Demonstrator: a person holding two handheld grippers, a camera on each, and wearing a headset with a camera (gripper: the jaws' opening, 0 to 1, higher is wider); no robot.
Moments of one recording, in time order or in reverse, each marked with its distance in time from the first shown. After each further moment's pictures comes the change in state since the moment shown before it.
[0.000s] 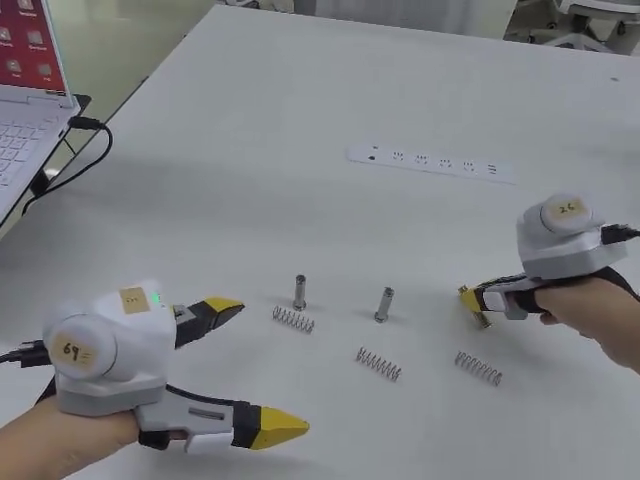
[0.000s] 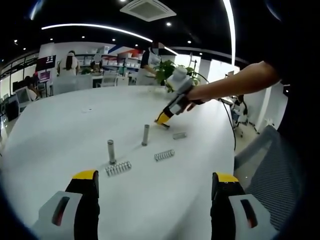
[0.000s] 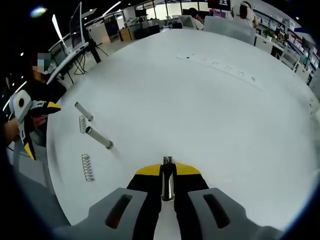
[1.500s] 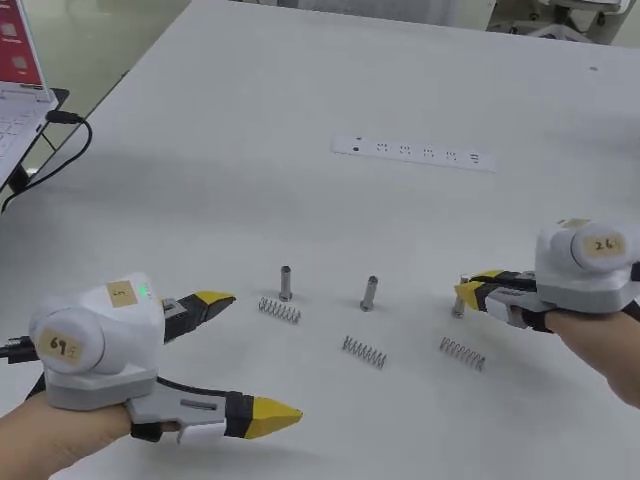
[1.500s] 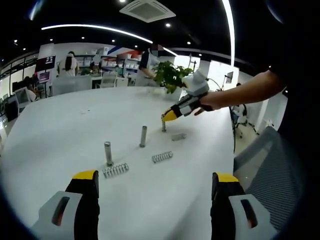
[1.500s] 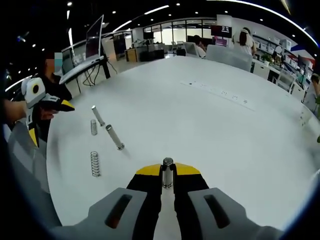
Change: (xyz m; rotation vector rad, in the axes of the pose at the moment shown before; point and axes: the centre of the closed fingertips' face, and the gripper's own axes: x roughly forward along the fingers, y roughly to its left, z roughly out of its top) left arm 0.005 -0.005 0.003 0.000 -0.010 -0.006; right arm -0.029 0.009 0.004 -0.087 -0.241 -0.026
